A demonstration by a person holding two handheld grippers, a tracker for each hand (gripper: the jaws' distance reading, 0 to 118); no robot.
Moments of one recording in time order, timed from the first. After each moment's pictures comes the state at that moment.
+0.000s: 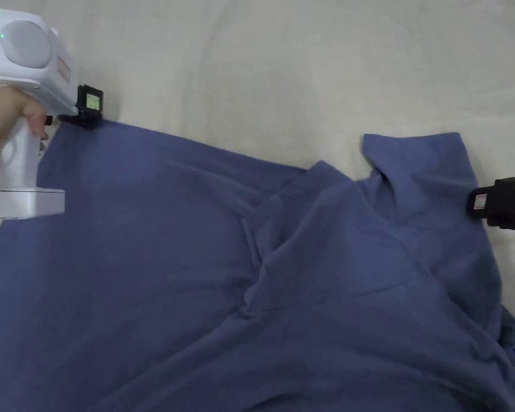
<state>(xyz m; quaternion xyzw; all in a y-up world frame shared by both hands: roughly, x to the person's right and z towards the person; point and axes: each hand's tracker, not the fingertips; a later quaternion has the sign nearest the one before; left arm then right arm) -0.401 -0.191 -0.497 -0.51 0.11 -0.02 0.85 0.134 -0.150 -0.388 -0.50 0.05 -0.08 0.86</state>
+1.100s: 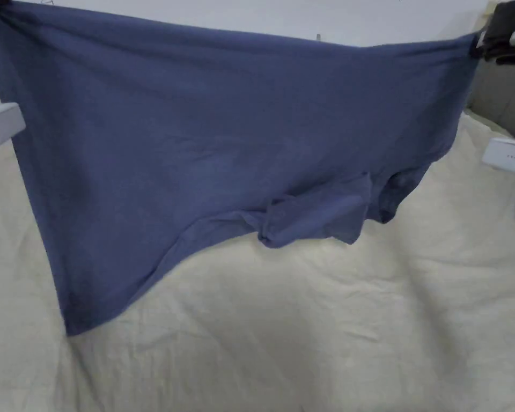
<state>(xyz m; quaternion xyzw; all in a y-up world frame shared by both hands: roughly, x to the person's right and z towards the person) -0.429 0.183 -0.222 -0.12 0.20 0.05 0.97 0.133 0.184 -0.263 -0.19 0.06 -0.08 0.98</state>
